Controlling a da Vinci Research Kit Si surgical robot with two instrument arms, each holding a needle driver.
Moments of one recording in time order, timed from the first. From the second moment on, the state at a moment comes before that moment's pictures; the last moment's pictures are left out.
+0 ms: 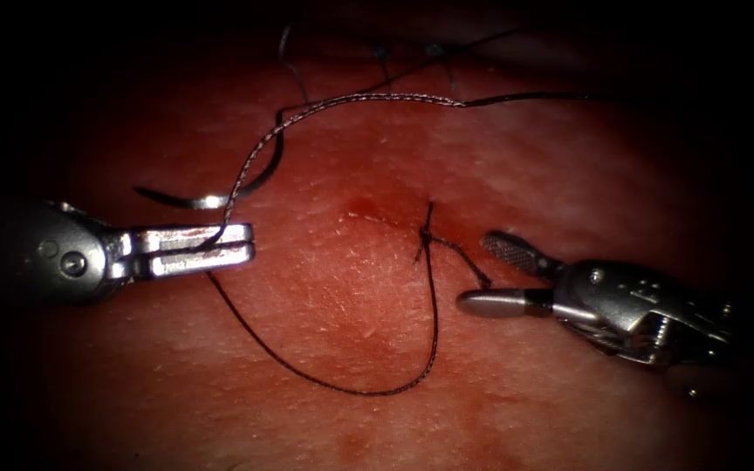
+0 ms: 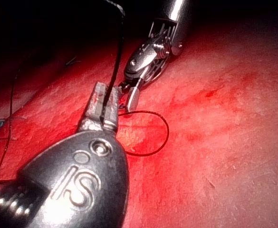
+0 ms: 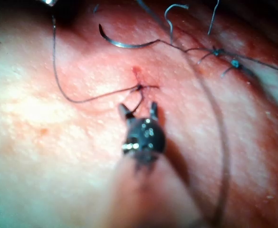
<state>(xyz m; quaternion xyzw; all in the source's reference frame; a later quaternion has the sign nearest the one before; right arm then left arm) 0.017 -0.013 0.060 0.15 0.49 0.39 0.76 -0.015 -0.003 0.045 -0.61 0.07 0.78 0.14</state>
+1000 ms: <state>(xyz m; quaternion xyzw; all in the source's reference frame) 0.021 -0.005 0.062 0.08 0.47 0.37 0.80 -0.016 -0.007 0.042 -0.62 0.07 0.77 0.12</state>
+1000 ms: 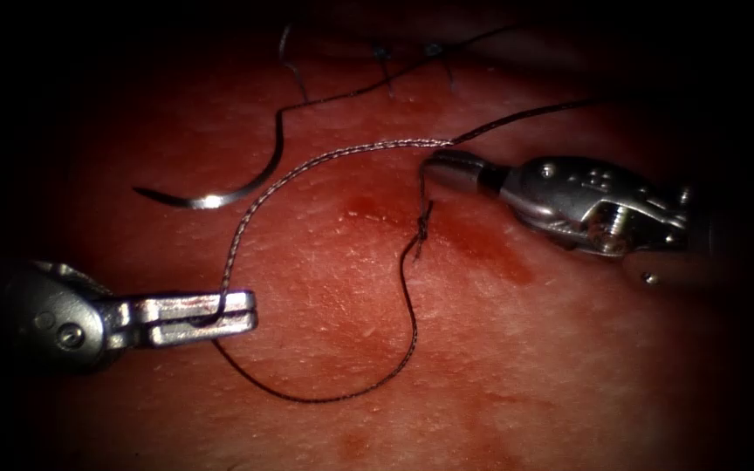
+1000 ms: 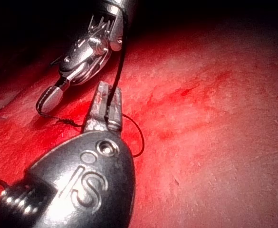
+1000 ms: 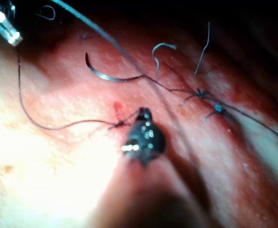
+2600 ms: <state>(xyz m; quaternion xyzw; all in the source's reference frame) 0.028 -0.012 0.056 0.18 0.60 0.22 0.75 -0.030 0.014 0.055 -0.66 -0.04 0.73 0.17</state>
